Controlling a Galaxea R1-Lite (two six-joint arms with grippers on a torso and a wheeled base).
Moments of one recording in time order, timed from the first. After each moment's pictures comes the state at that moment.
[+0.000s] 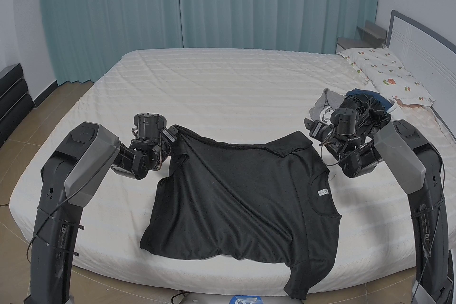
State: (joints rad) left arm -0.21 2.61 -1.68 -0.51 0.24 -0.86; right arm 0.18 2.59 -1.56 -0.80 -0.18 0.46
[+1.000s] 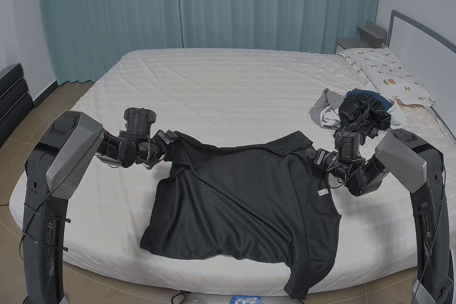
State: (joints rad) left arm -0.16 2.49 -1.66 -0.24 -0.07 -0.96; right arm 0.15 2.59 -1.34 -0.86 -0.08 0.45
